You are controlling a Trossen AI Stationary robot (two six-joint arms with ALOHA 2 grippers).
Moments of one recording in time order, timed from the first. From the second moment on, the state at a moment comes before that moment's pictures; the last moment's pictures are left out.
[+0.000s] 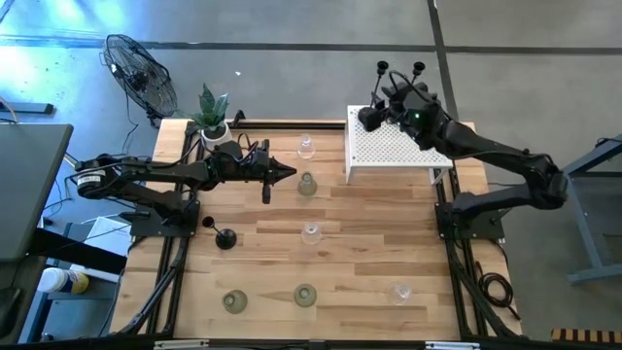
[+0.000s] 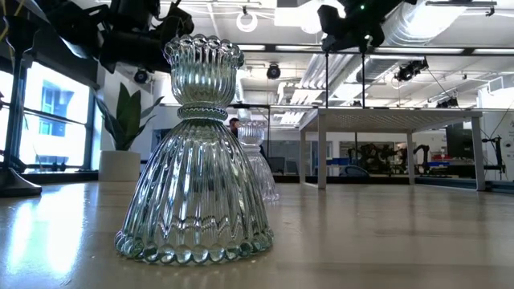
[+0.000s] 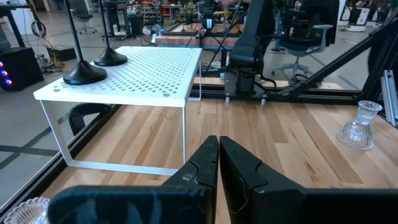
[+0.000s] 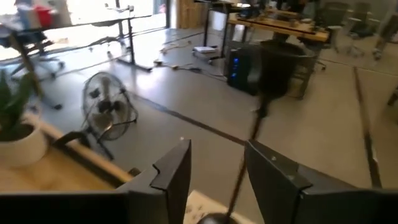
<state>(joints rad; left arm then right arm) 0.32 1.23 0.53 0.63 0.24 0.03 -0.48 1.19 1.08 -0.12 0.54 0.07</state>
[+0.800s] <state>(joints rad) 0.32 0.97 0.91 -0.55 0.10 0.01 -0.16 0.98 0.36 0.56 0.43 0.07</state>
